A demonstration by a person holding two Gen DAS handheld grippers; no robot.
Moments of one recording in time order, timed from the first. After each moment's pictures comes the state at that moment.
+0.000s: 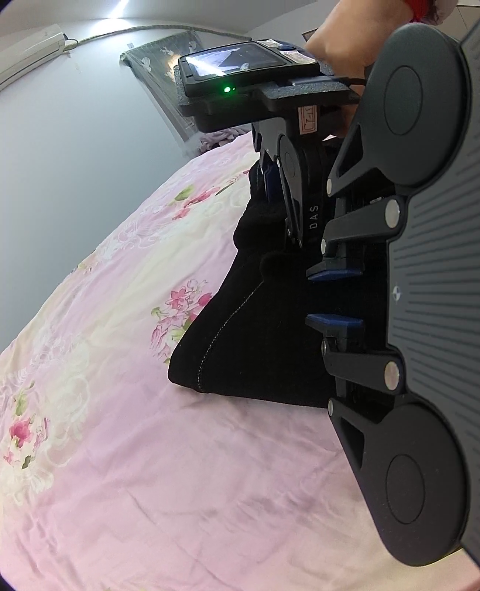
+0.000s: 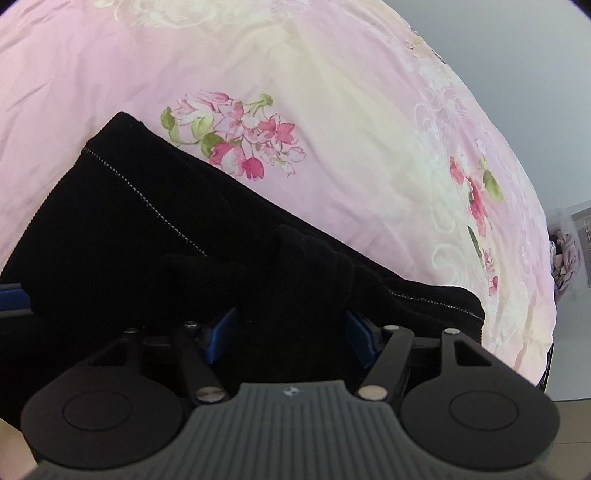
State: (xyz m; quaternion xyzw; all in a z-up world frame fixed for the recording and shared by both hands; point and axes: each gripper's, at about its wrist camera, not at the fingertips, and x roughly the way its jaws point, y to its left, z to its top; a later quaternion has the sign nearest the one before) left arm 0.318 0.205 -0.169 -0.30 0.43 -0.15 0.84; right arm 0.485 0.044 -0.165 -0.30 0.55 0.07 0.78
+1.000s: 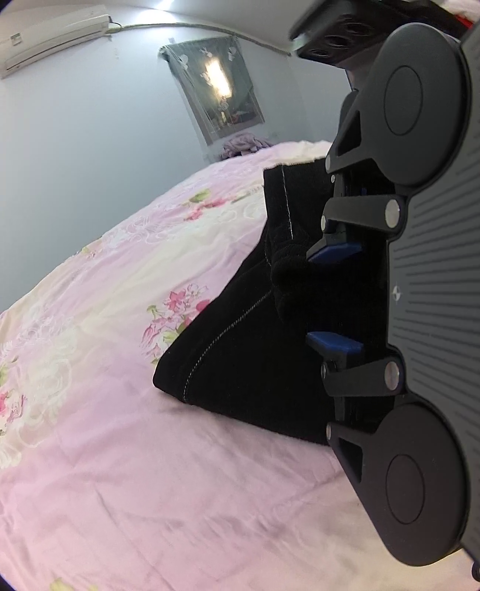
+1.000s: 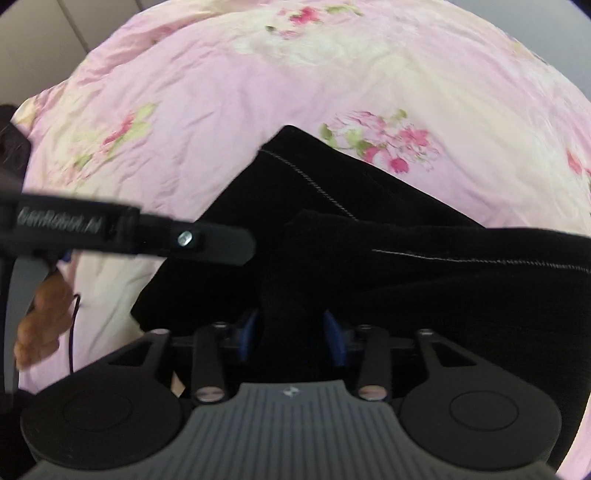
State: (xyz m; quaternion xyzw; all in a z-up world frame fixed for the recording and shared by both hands) left arm 0.329 0.202 -0.172 -0.39 0.43 -0.14 0.80; right arm 0.417 0.013 -0.134 -0.15 0.54 0.31 0.77
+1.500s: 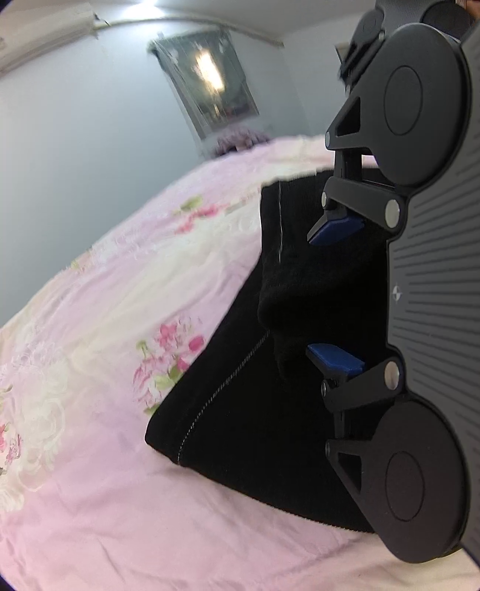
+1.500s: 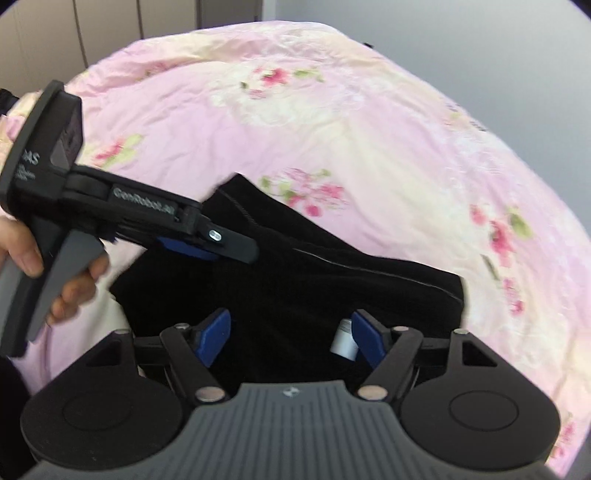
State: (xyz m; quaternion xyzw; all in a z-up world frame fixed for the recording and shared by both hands) left arm 0.354 0.144 -0.164 -0.35 0.45 -0.12 0.81; right arm 0.391 -0.066 -0.065 -0.21 0.46 0.24 0.83
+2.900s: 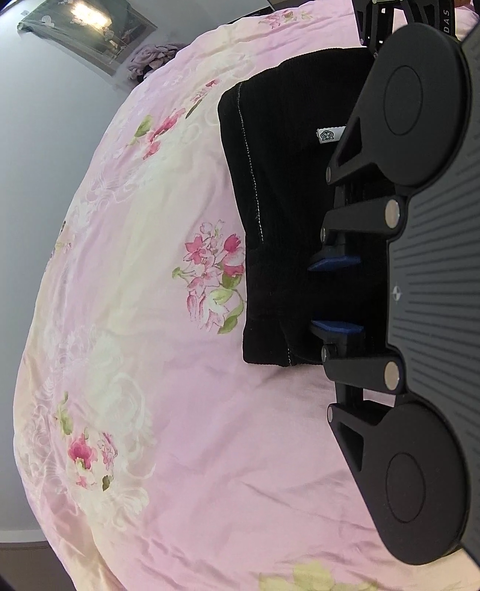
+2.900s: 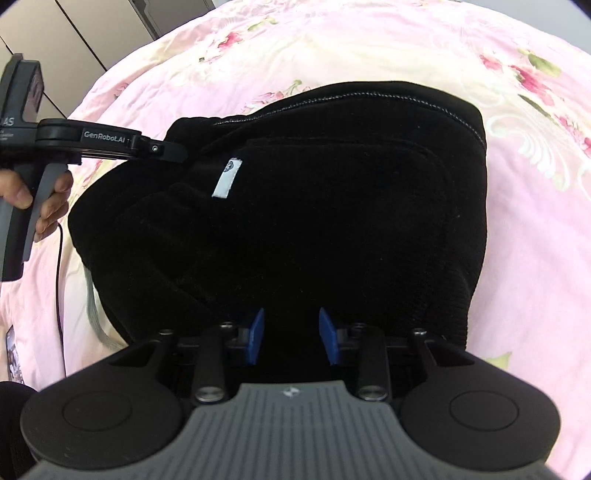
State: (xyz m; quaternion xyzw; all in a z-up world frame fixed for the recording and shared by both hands) left arm 0.383 0.167 -0.137 -0.09 0.48 -0.06 0.87; right arm 0.404 -0.099 -0.165 0.00 0.54 0.26 0.80
